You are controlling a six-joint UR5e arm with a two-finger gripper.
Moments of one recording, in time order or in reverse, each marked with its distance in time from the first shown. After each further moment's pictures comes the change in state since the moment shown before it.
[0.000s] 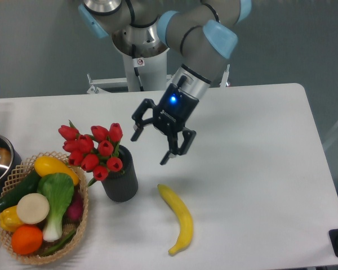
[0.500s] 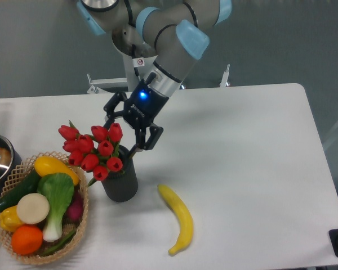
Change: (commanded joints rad) arm -0.077 -0.032 -0.005 0.002 -0.048 -0.031
